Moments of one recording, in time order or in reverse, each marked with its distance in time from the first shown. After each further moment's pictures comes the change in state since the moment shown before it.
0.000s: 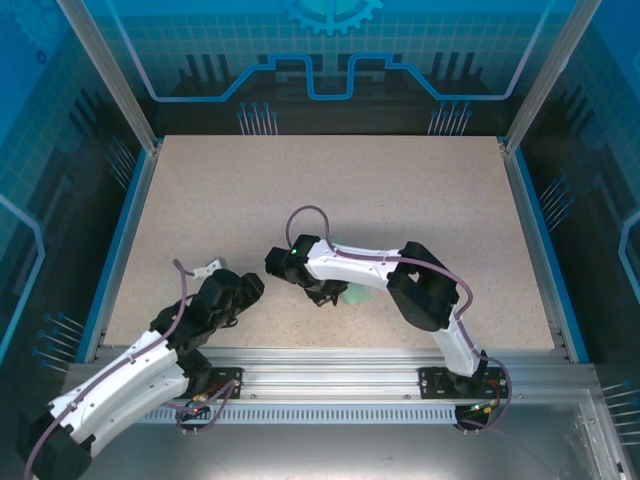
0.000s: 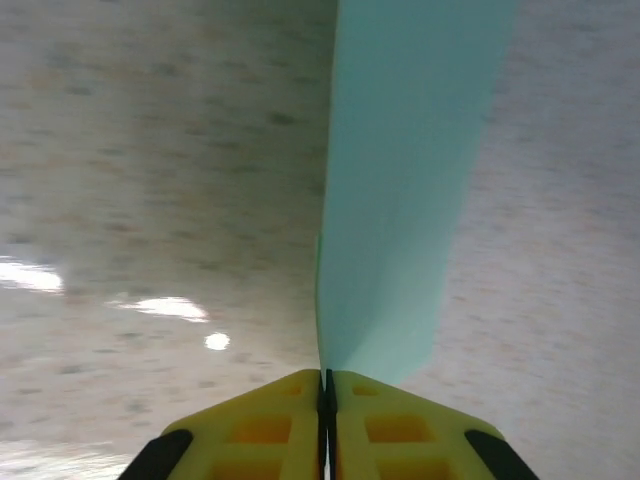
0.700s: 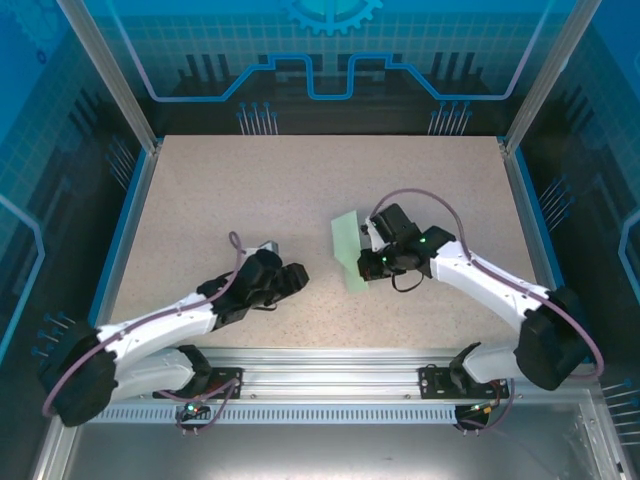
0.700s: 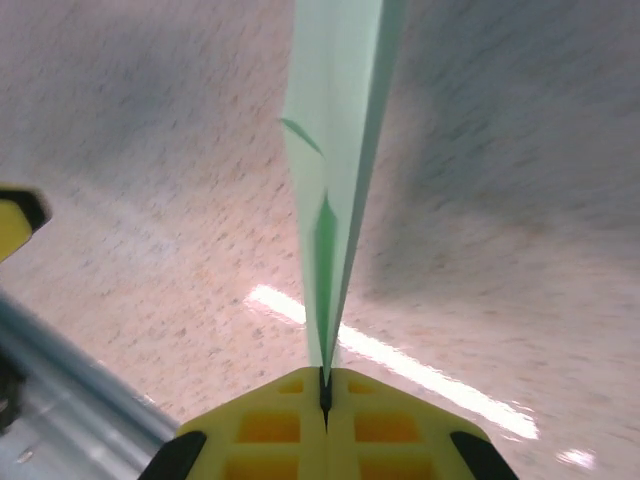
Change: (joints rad) left arm -0.146 0.457 0.153 0.357 0.164 0.012; right arm -0.407 -0.757 -0.615 0.519 -0.468 -0.193
